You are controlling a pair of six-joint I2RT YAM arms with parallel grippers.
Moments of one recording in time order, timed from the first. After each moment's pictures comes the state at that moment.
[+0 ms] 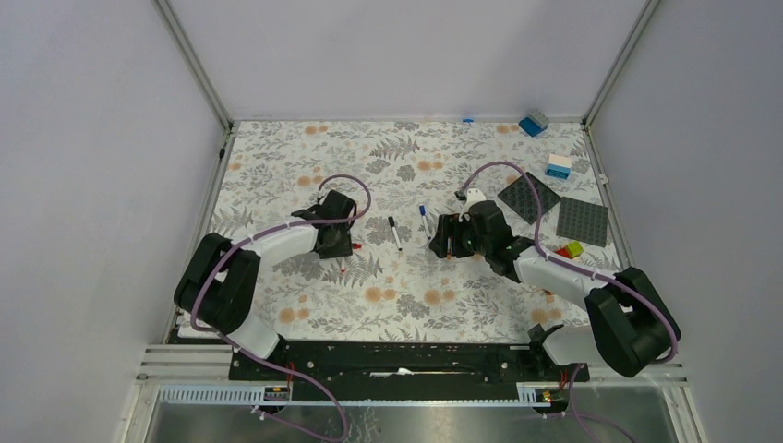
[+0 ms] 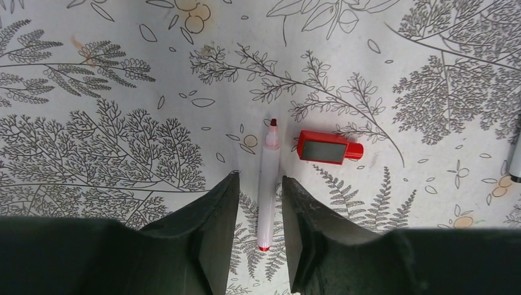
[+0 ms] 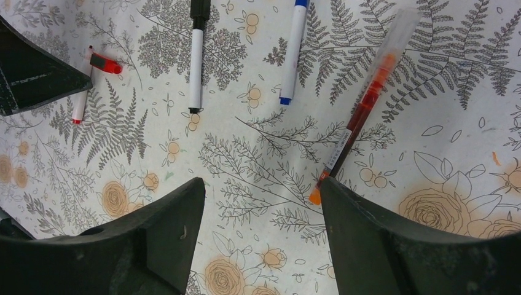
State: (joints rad) left arm -0.49 1.56 0.86 -0.44 -0.19 -0.58; right arm 0.55 1.34 0.61 0.07 -0.11 0.41
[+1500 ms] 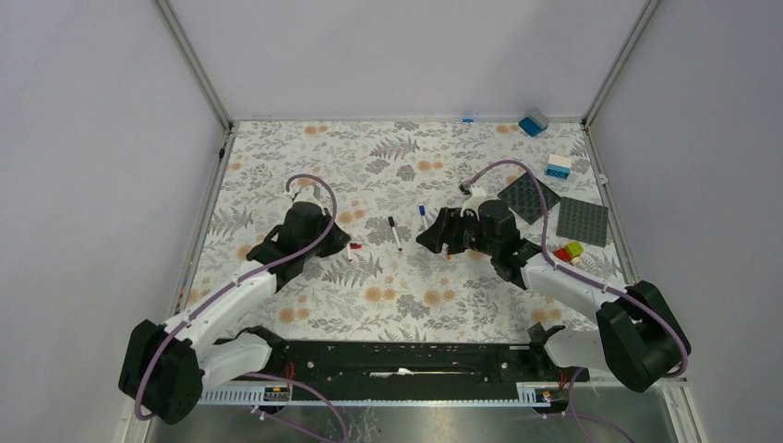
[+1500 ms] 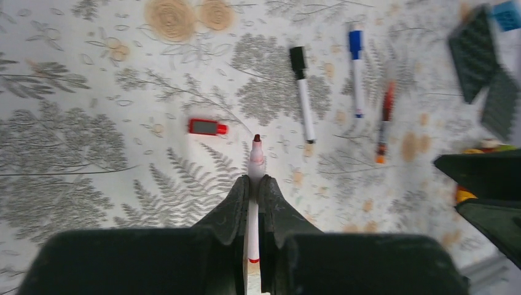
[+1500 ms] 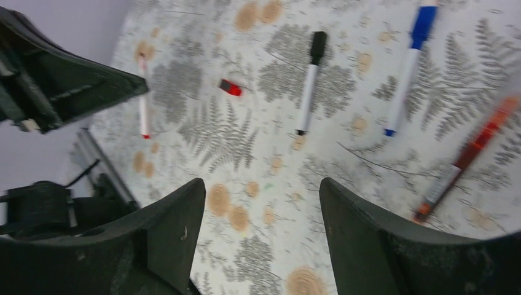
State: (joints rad) left arm -0.49 1.09 0.66 -0.26 -0.08 -0.71; right arm 0.55 1.26 0.58 0.22 -0.29 0.54
